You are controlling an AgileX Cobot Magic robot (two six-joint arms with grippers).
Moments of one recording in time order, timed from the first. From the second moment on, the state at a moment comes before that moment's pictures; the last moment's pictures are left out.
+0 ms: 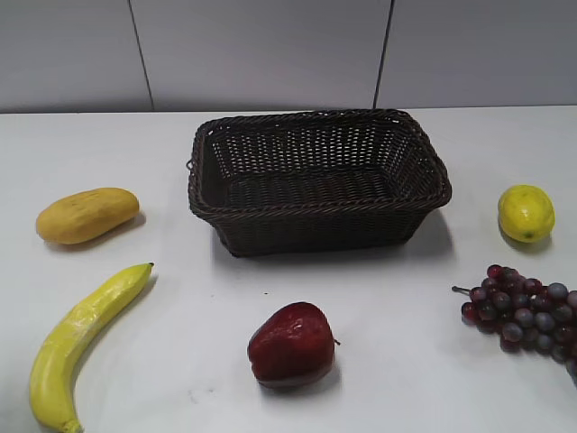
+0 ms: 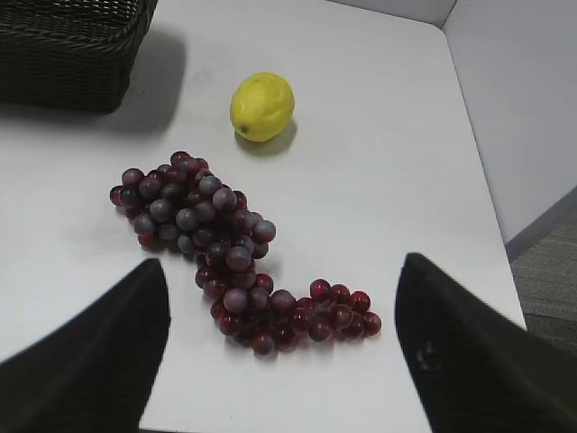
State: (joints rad) left arm -0.30 1.20 -0.63 -0.01 0.77 0.06; right arm 0.15 -0.01 -0.50 -0.09 1.05 -0.08
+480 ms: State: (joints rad) left arm -0.39 1.56 -0.75 -0.09 0.69 0.06; right arm 0.15 -0.01 -0.50 -0.09 1.05 -0.08
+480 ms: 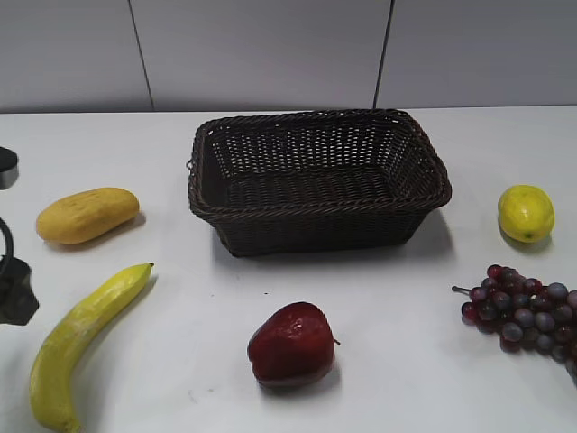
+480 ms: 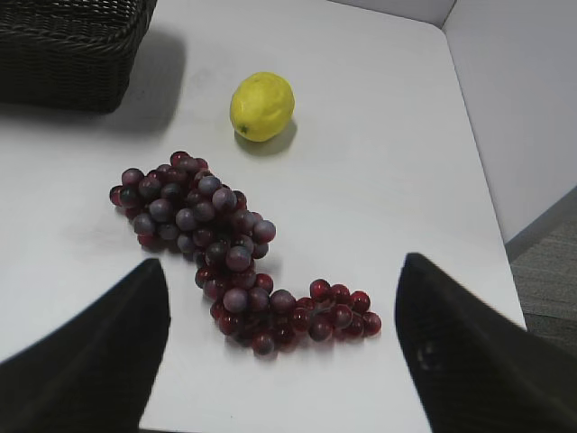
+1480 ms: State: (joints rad) left arm -0.45 1.76 -0.75 -0.02 0.55 0.04; right arm 0.15 -0.01 -0.50 -0.09 1.05 -0.08
